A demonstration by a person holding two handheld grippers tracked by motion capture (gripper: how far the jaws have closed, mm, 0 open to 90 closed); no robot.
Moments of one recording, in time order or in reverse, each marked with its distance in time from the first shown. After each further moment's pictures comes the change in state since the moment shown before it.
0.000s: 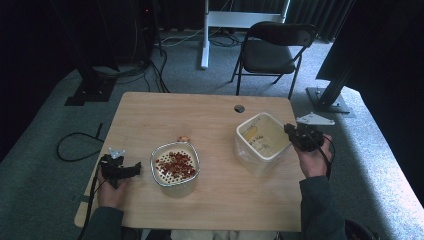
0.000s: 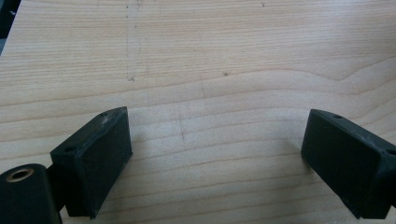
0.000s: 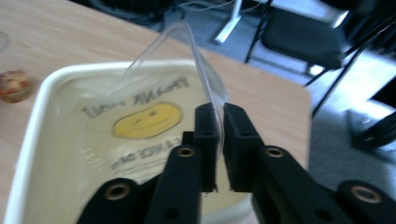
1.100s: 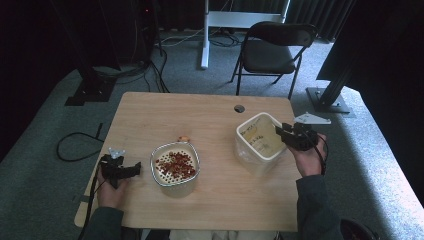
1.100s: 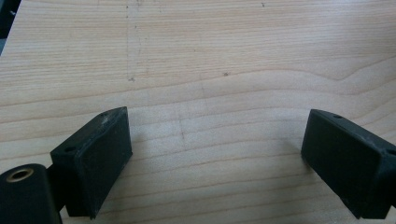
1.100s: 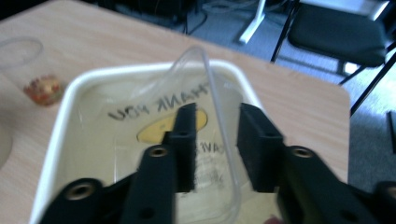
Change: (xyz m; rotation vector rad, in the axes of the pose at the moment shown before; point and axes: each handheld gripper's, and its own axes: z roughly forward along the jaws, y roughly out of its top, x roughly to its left) left arm 0.000 0.000 0.000 0.002 0.000 0.002; right arm 0.002 -0.004 0.015 -0.020 0.127 0.056
